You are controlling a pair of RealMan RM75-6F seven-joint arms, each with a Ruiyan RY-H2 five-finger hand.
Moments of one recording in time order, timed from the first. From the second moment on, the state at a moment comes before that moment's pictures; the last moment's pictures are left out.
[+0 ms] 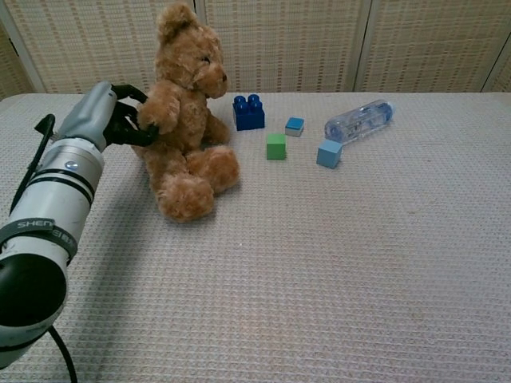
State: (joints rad) left arm -0.70 -2.06 -0.52 -1.11 1.02 1.36 0.21; right arm 0.14 -1.11 -0.02 -1.50 -1.72 1.56 0.31
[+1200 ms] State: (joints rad) left arm -0.70 -2.09 -0.48 -1.02 1.15 1.45 0.11; right arm 0.14 -1.11 -0.02 -1.50 -1.72 1.56 0.31
